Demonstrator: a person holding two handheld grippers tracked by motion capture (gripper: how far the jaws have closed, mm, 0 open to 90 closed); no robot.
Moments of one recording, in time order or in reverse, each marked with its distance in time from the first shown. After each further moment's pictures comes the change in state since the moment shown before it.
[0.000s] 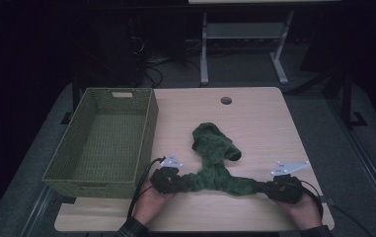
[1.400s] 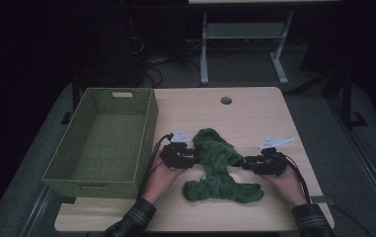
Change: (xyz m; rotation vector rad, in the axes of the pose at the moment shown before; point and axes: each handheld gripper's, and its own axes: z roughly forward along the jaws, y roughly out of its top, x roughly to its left) left arm 0.030 0.062 0.018 -0.067 0.117 0.034; right arm -0.054 0.046 0.046 -0.040 0.013 0.032
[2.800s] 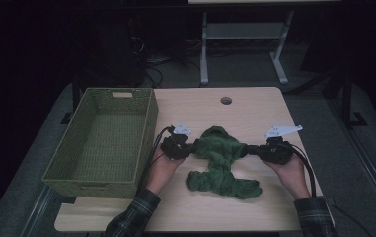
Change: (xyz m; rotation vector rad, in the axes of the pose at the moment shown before) left arm 0.019 0.013 0.010 0.047 0.059 0.004; right arm -0.009 0.027 -0.022 -0.080 -0.068 -0.041
